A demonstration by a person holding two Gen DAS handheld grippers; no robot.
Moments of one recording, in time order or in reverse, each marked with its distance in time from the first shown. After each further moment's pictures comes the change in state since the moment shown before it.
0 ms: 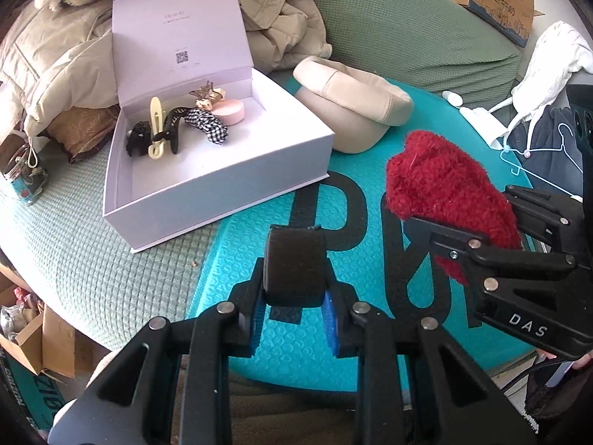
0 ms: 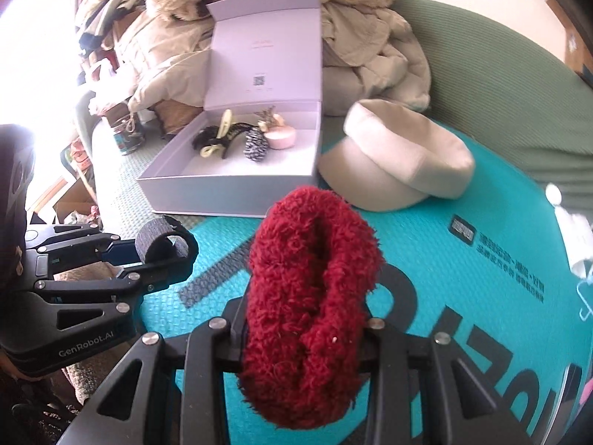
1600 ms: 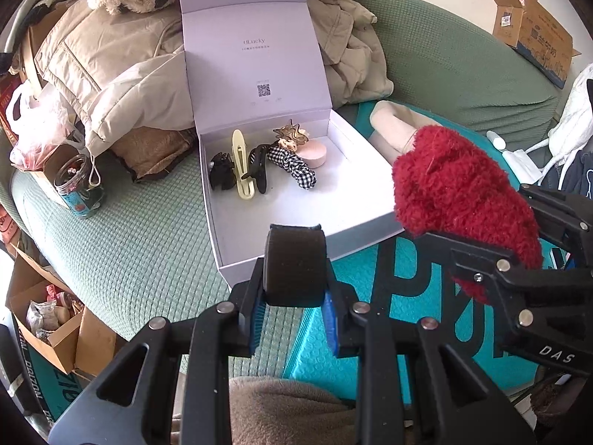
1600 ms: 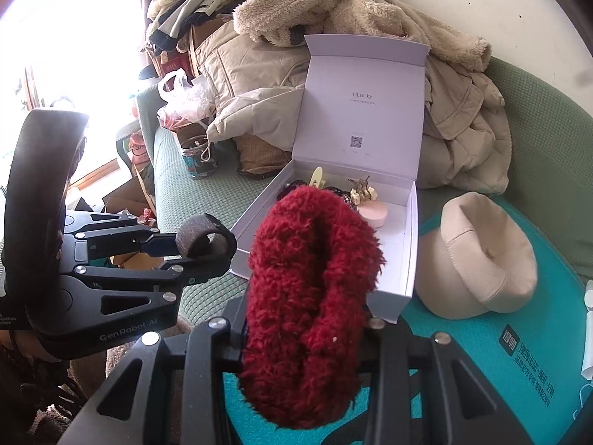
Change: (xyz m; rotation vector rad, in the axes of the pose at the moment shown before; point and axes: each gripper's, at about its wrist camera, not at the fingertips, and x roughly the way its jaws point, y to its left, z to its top) left arm -0.029 0.083 0.054 -0.078 -0.032 0.116; right arm 0.006 0.054 0.082 -0.163 -0.069 0.162
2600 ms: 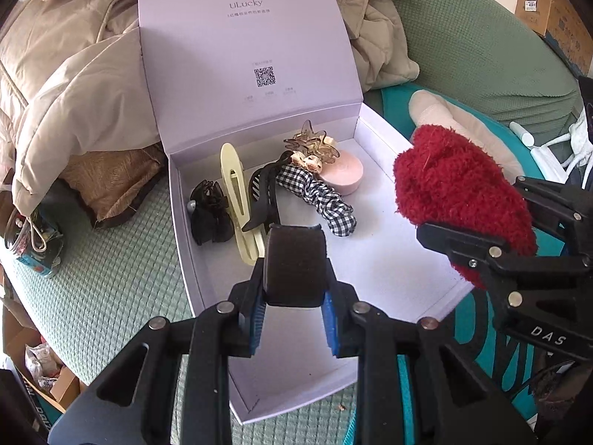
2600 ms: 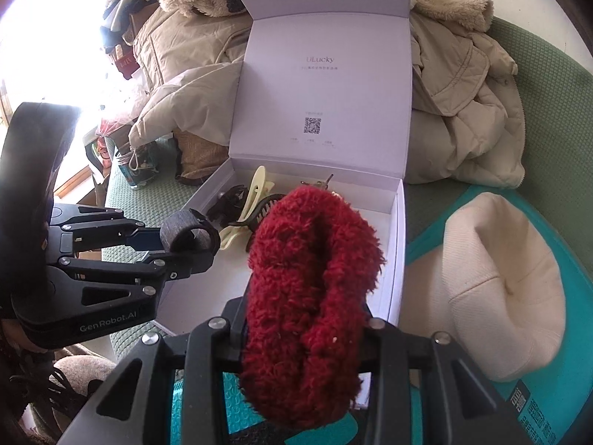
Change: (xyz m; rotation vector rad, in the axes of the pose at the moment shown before) left arm 0.130 0.036 0.079 0.061 0.091 -0.032; right arm 0.113 -0.074 0.038 0.068 0.078 -0.034
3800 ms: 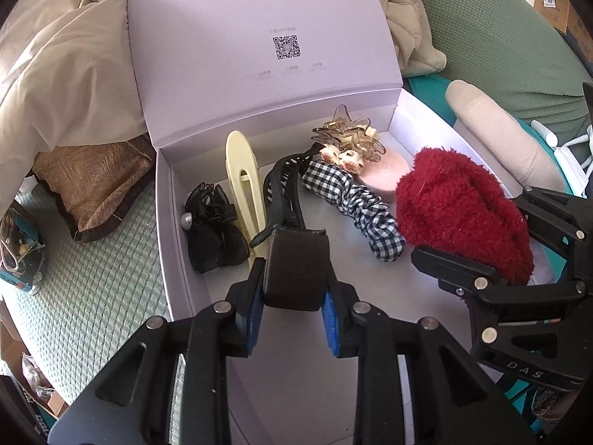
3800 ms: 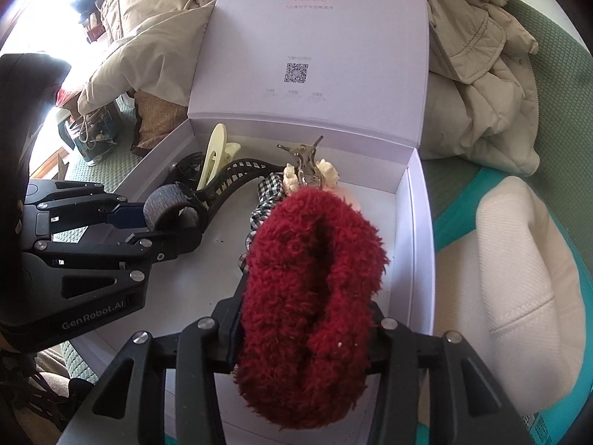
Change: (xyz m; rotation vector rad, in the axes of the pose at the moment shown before) left arm 0.067 0.014 0.010 -0.011 0.011 0.026; right arm 0.063 -0.002 0.001 -0.008 0.084 -0.071
